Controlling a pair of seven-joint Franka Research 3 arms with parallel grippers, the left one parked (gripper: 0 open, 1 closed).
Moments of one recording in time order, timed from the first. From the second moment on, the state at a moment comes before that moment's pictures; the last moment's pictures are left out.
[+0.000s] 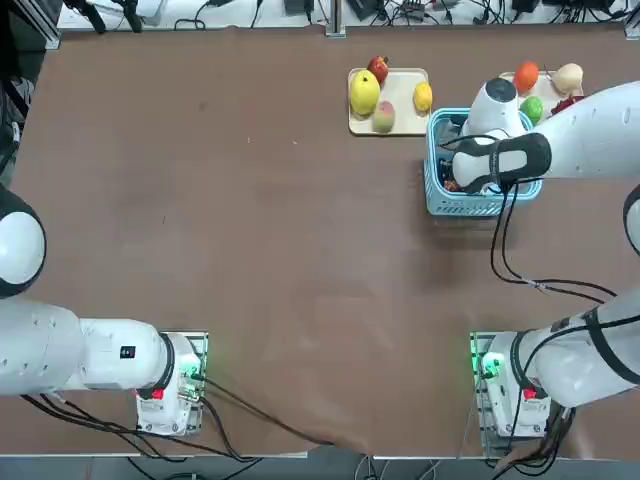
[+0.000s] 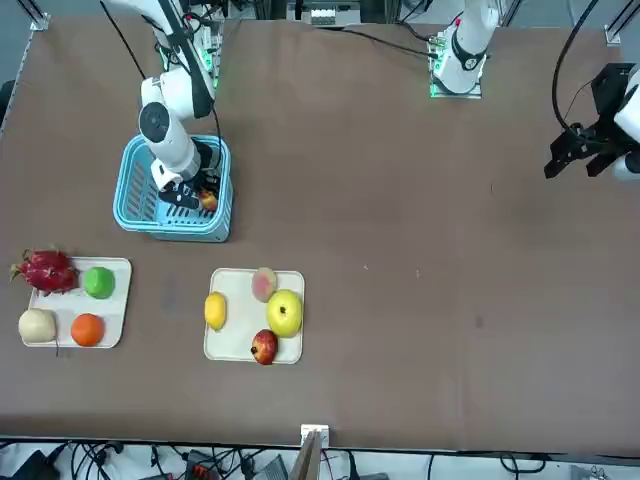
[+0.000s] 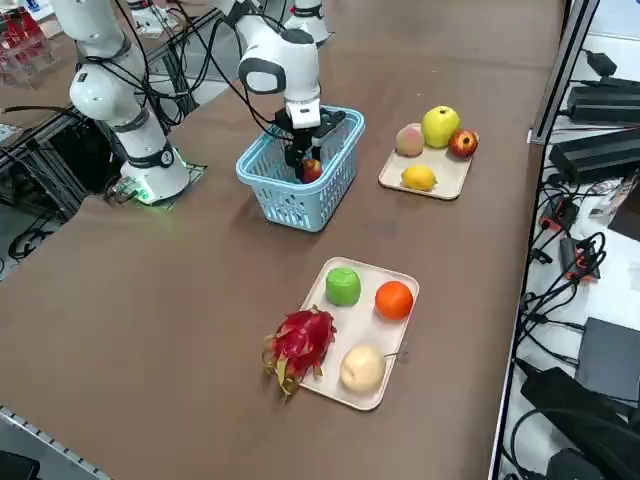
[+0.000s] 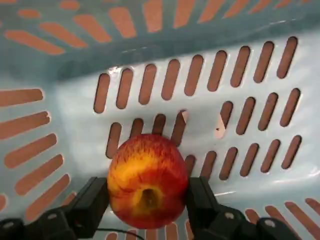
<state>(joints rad) 0.38 0.14 -0.06 -2.52 0.03 2.59 0.51</state>
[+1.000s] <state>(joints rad) 0.37 -0.18 -0.07 -2.24 0.03 2.02 0.51</state>
